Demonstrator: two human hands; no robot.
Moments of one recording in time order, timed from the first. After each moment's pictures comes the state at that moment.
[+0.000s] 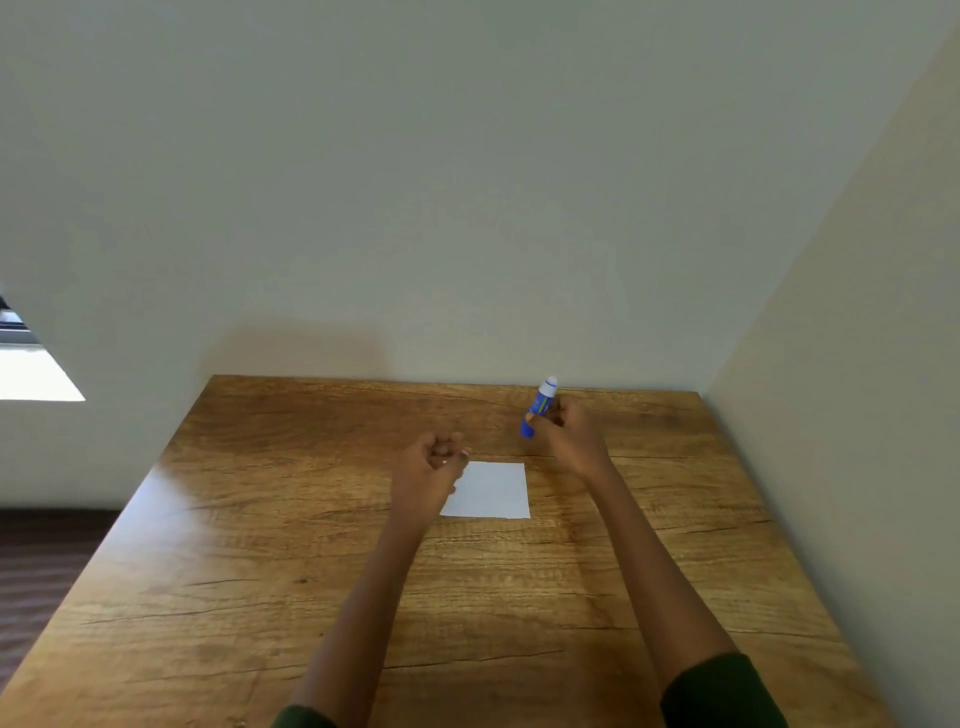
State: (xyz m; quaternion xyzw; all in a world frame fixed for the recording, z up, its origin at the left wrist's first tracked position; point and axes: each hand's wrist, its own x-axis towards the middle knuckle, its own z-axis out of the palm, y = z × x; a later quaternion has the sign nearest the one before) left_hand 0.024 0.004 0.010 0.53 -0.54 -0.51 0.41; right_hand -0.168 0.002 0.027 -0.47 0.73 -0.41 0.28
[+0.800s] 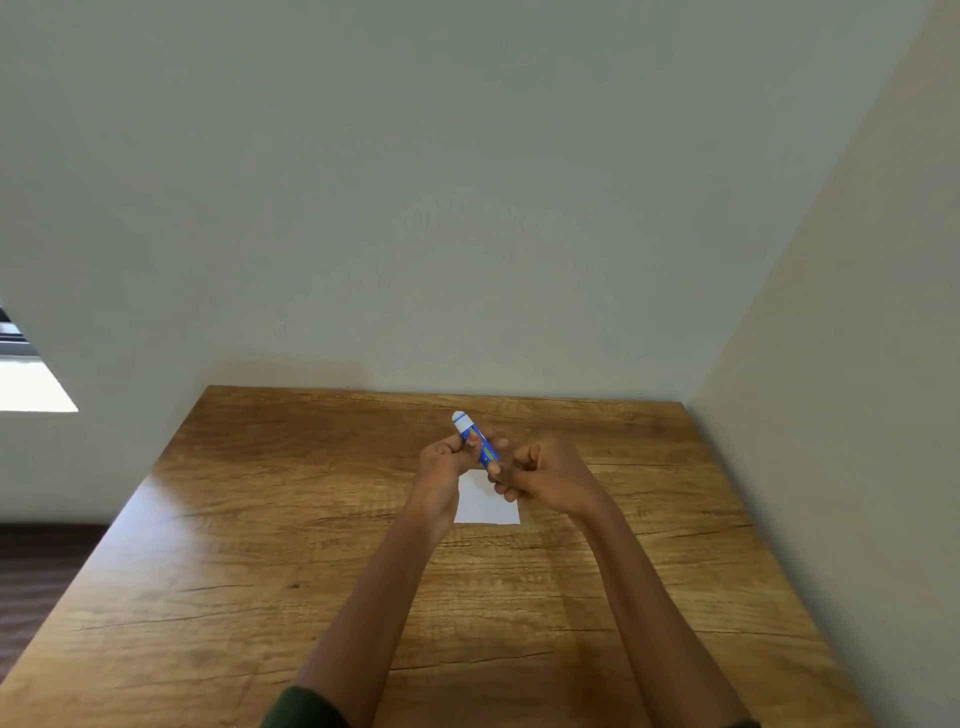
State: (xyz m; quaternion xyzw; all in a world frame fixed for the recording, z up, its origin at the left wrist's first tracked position) left_hand 0.001 0.008 0.030 0.38 -0.43 -0.70 0.42; right_hand -0.140 0.054 0.060 -0.56 0.65 -0.33 0.40
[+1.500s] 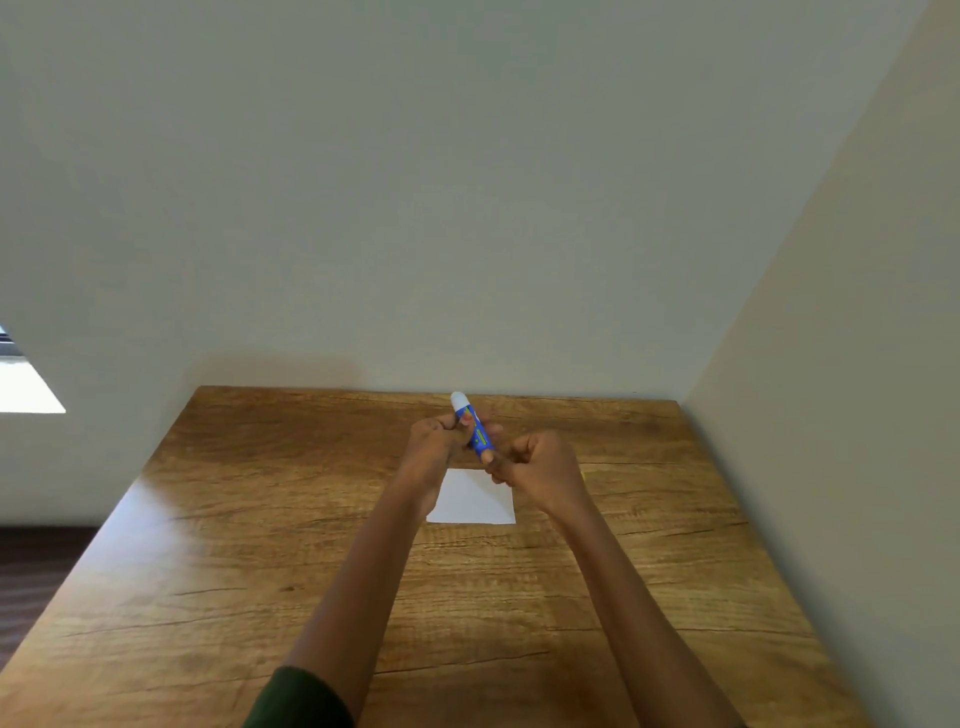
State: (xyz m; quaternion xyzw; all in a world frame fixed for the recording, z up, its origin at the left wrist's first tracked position) left_hand 0.005 -0.007 0.051 0.38 -0.46 -0.69 0.40; right_hand -0.120 0.056 0.068 -0.50 0.69 -0.40 0.33
